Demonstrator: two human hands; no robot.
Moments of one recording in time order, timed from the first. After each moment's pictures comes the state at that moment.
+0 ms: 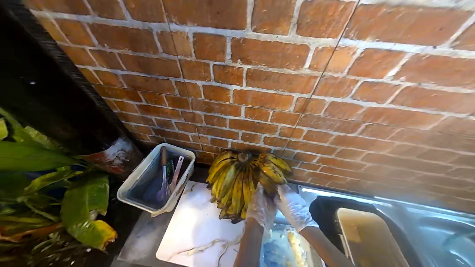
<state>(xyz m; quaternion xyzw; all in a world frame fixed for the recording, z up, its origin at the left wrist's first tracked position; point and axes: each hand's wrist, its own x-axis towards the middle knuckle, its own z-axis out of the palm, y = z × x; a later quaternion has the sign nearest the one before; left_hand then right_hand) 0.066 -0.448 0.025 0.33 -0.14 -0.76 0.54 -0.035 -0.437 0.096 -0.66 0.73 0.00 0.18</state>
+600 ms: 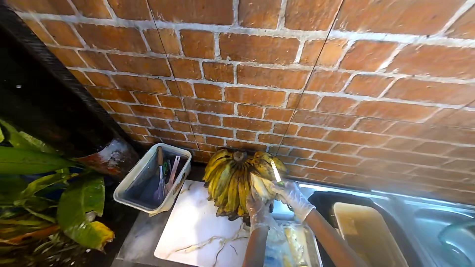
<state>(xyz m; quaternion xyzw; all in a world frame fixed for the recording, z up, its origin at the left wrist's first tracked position) 0.039 -0.428 0.030 0.57 -0.10 -0.57 0.59 -0.076 -0.451 0.080 -0.43 0.61 -0.35 0.57</state>
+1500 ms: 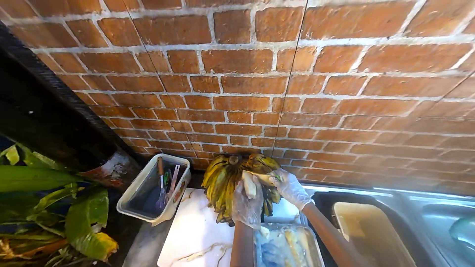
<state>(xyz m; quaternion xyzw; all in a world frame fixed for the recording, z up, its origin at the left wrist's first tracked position) 0.075 -0.444 0.070 0.17 0.09 -0.72 0.67 -0.092 -0.465 0.126 -0.63 0.65 -0.24 0.36</state>
